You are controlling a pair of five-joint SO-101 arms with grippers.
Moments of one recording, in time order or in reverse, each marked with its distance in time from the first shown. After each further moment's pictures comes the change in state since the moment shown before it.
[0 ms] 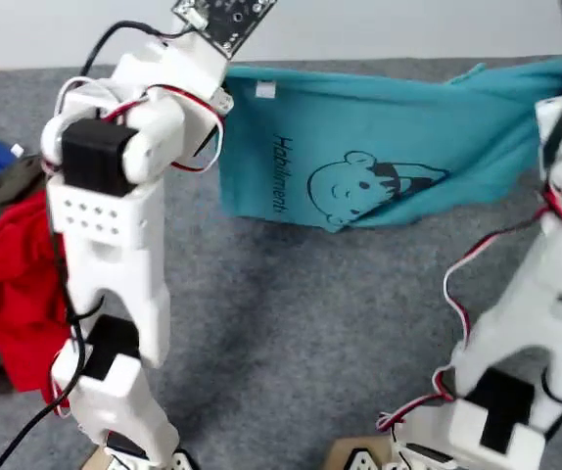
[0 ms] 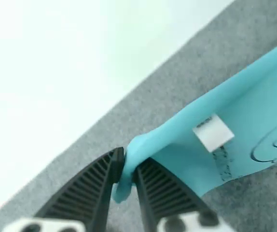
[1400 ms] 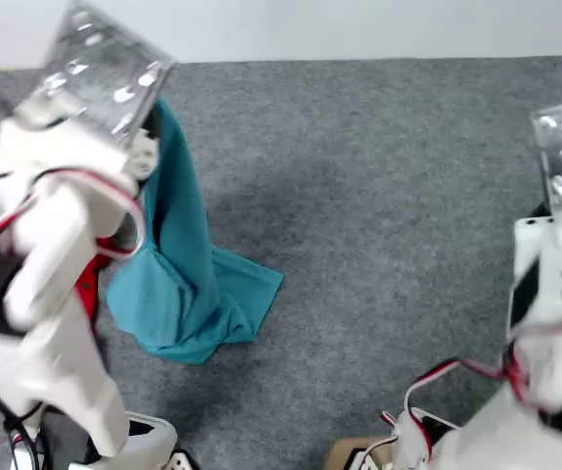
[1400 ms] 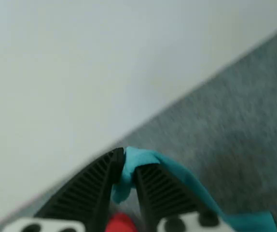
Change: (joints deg) left arm -3.3 -27.3 22.0 -1.0 0.0; right arm 0.4 -29.4 24.2 11.1 0.0
